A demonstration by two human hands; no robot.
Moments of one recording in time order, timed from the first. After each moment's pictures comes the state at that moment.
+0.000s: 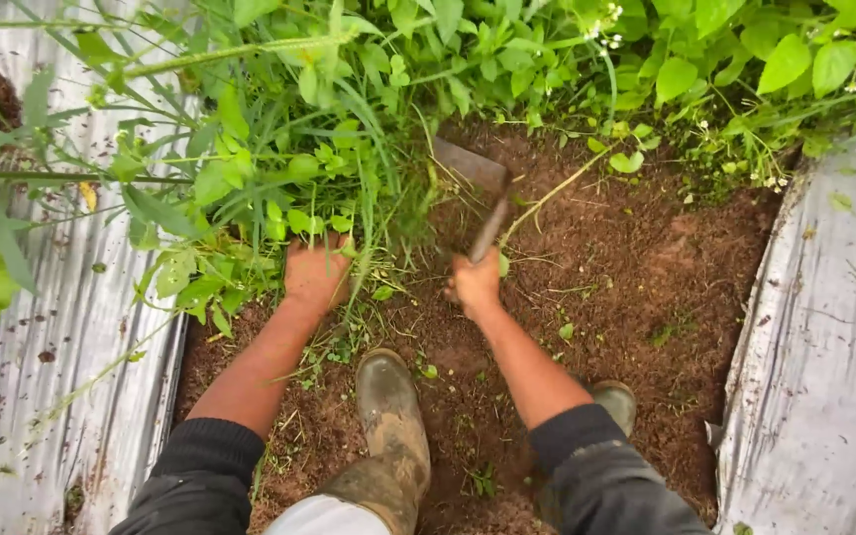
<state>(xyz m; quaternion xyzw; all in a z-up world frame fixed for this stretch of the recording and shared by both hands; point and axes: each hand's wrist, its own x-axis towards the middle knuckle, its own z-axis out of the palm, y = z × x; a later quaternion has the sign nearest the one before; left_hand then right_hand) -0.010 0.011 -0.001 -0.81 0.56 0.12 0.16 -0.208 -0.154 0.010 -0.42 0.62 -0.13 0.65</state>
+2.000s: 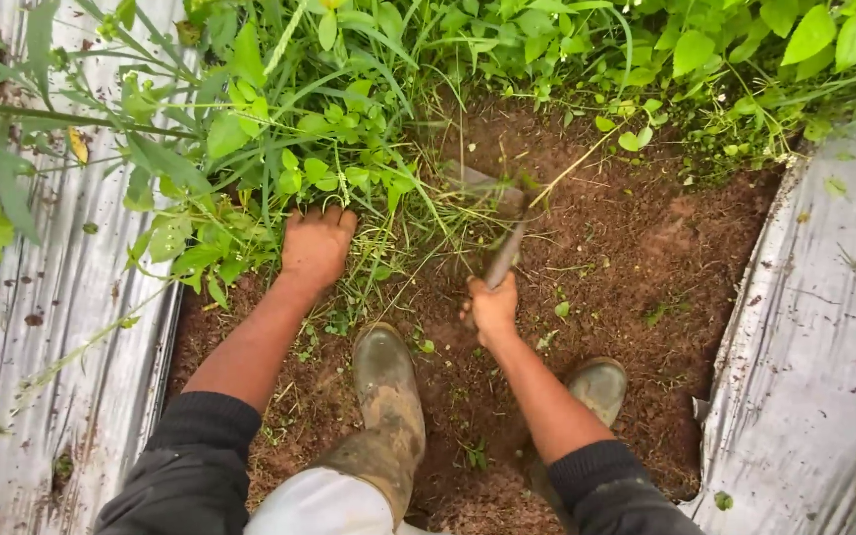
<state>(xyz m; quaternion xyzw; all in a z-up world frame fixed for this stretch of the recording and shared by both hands) -0.008 0.015 -0.002 -0.81 0.58 0.04 0.06 -0.264 -0.108 0.027 -0.37 0.67 -0.16 0.62</state>
